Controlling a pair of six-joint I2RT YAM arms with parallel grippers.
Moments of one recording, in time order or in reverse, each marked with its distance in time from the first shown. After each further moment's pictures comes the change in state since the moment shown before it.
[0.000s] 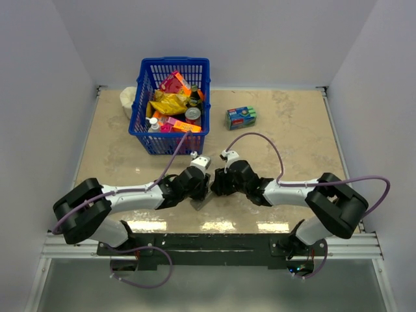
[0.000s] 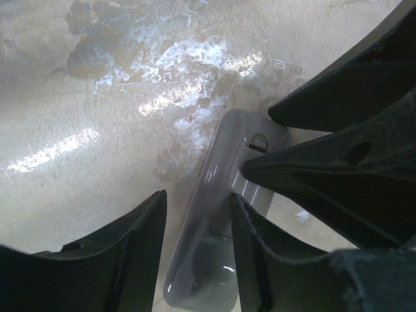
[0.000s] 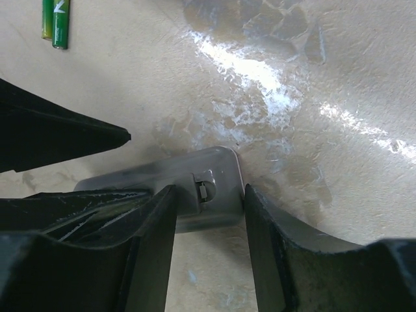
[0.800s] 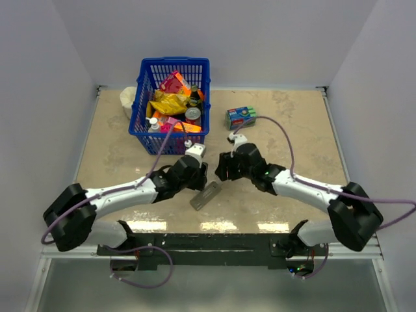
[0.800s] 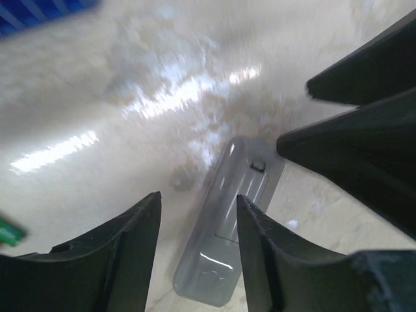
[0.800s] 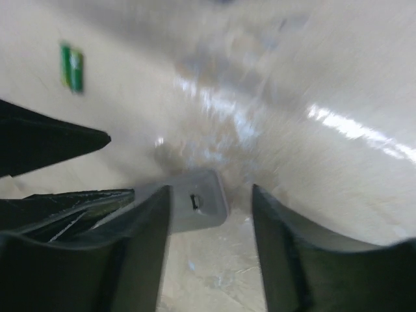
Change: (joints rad) left arm 0.040 -0.045 0.080 -0.125 0.010 0.000; right arm -0.069 -0.092 0.135 -0.264 -0.010 -0.026
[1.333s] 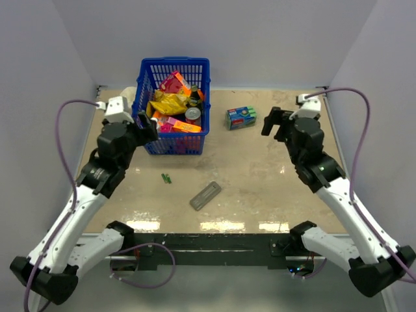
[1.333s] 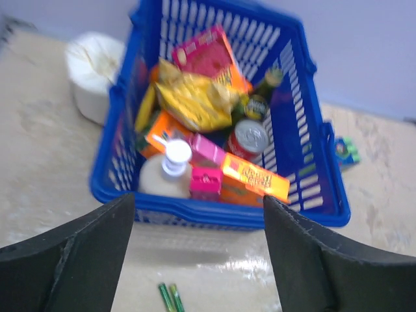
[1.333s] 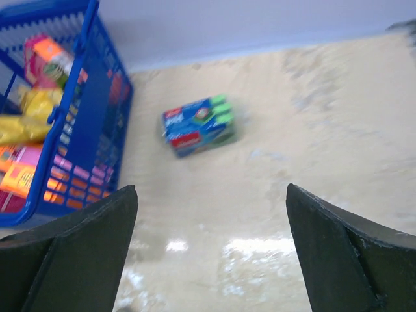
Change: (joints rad) left arm 0.499 -0.452 0.254 -0.206 -0.080 0.079; right arm -0.322 -0.405 0.333 -0.314 0.394 -0.157
